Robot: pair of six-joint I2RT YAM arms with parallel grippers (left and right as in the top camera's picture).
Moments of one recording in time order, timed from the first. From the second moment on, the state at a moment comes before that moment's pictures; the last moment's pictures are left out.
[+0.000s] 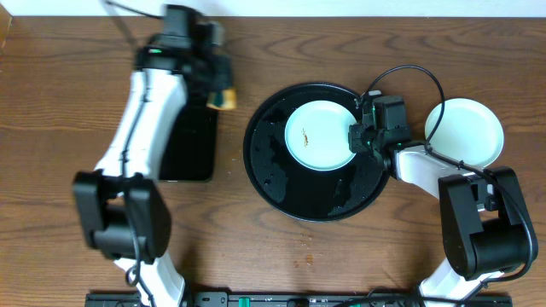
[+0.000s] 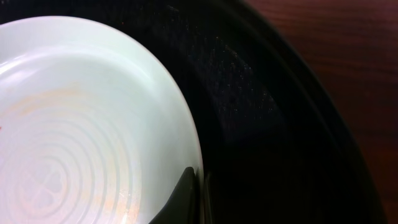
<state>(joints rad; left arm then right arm) -0.15 1.91 1.67 -0.80 0.24 -0.15 0.22 1.84 0.86 0.11 -0.09 0.10</state>
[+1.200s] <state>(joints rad) -0.52 2.16 1.67 -0.64 0.22 -0.27 0.22 1.84 0.86 0.10 -0.09 0.10</state>
